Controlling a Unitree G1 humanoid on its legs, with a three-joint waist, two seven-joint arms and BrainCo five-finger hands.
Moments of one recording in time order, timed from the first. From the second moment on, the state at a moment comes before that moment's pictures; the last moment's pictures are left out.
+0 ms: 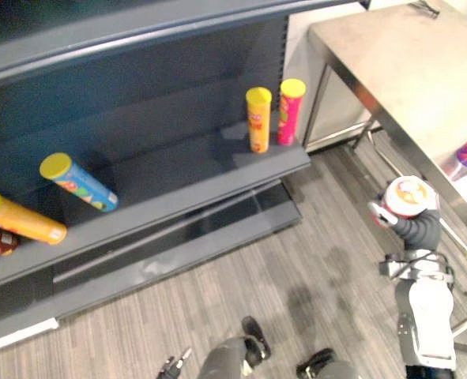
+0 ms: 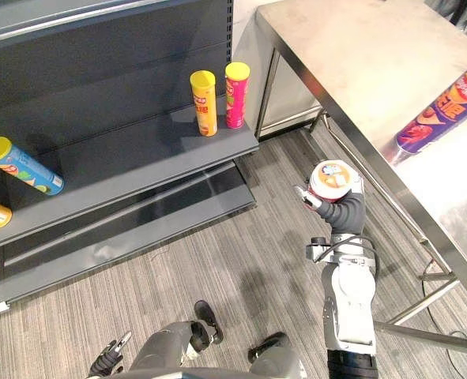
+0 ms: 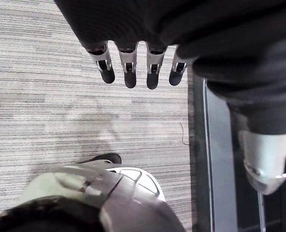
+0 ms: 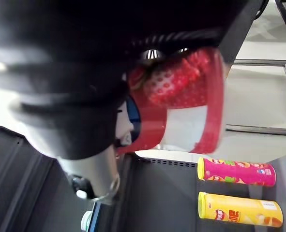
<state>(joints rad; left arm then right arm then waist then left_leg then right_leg) 0.18 0.10 0.26 1.02 -0.21 -0.18 -0.05 0.04 -0.14 -0.18 -0.26 0.15 -0.28 0.02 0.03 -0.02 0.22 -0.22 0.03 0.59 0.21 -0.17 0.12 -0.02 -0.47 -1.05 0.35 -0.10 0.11</state>
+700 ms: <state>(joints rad) 0.21 0.11 0.18 0.97 -0.22 -0.19 -0.08 -0.01 -0.18 0.07 -0.14 0.15 -0.26 0.08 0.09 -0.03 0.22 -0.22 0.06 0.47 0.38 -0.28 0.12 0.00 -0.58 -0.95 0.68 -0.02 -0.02</state>
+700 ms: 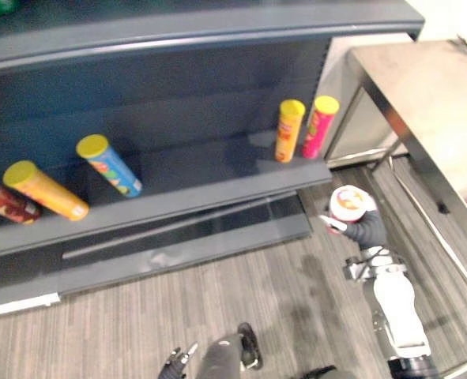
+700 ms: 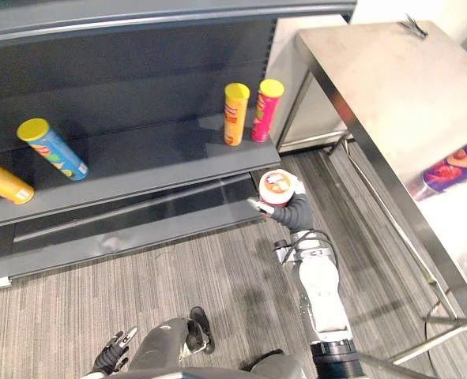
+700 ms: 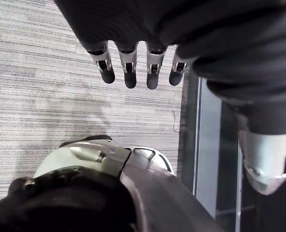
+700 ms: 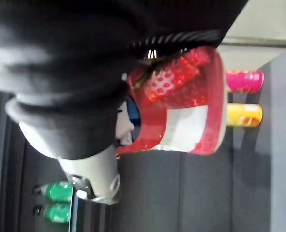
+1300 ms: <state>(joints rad) 0.22 0.16 0.07 1.00 -0.23 -0.21 -0.07 0.05 -0.18 0.16 -0.15 0.24 -0.26 0.16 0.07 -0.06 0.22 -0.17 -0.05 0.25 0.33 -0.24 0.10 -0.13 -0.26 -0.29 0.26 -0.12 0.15</state>
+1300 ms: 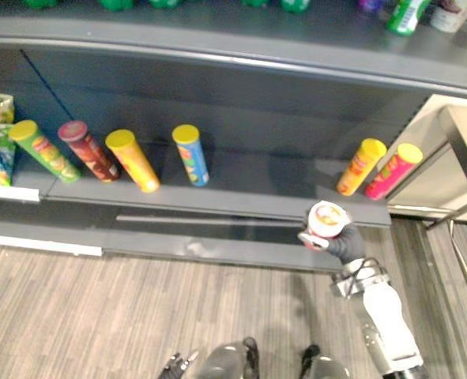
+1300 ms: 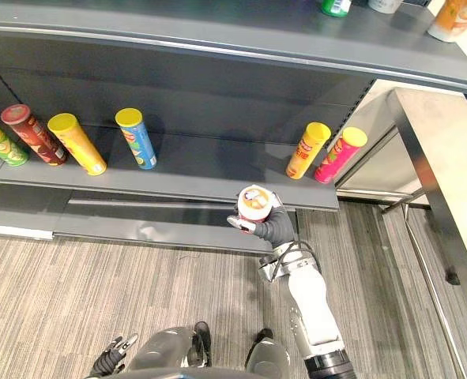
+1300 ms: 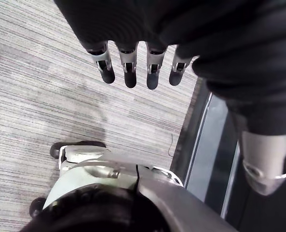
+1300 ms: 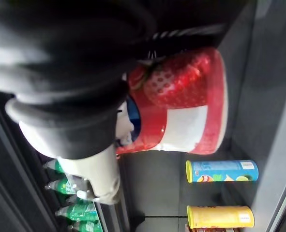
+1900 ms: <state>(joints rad) 0.21 0.12 0.17 1.07 -0.14 -0.20 -0.02 0.06 -0.14 0.12 -0.08 0.24 -0.26 0.10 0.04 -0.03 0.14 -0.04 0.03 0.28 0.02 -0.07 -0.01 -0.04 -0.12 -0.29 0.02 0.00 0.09</state>
